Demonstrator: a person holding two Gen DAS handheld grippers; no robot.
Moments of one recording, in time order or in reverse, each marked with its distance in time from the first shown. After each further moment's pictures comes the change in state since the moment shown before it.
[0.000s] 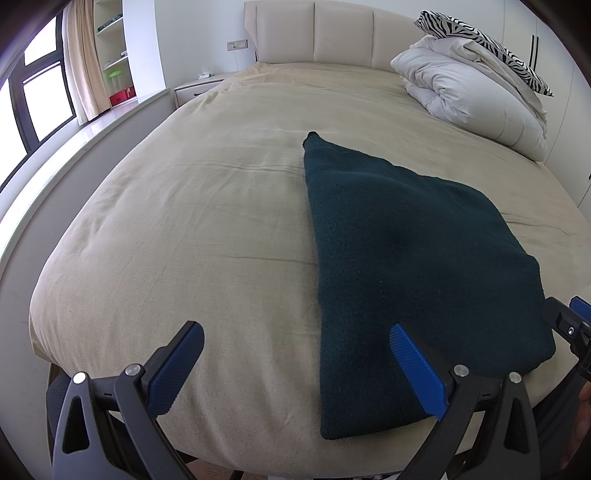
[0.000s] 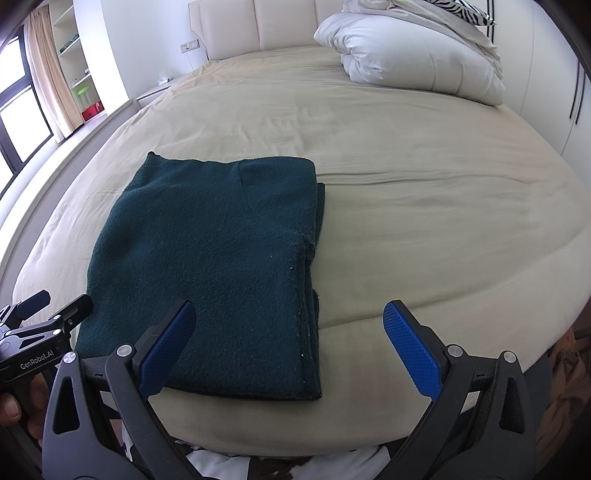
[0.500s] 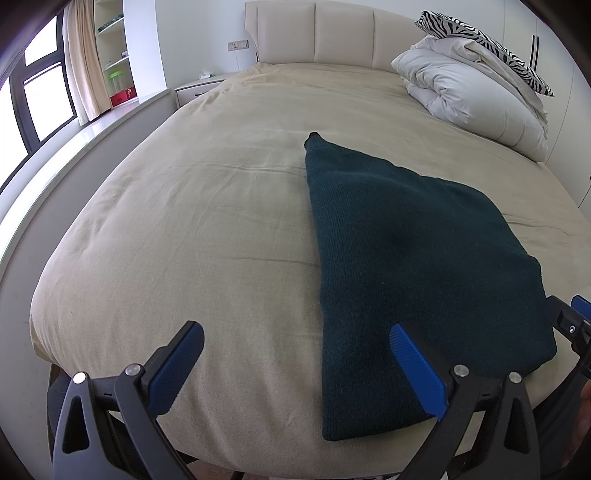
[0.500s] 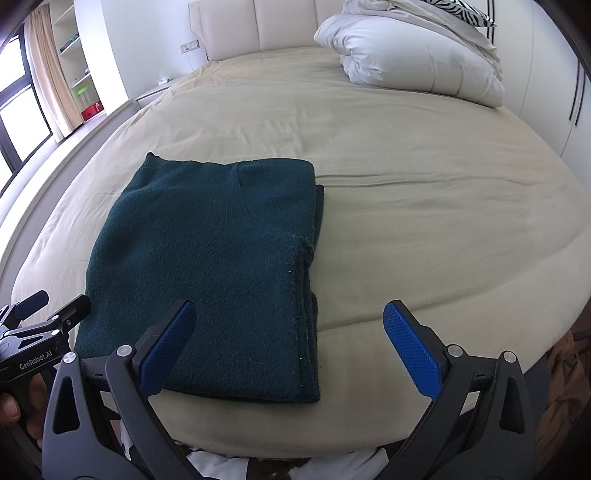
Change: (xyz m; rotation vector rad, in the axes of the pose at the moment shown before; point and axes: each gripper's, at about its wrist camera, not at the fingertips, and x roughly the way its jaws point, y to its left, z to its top) left arm 0.000 0.000 0.001 0.002 0.000 0.002; right arm 0.001 0.000 0.000 -0.001 -0.001 -0.001
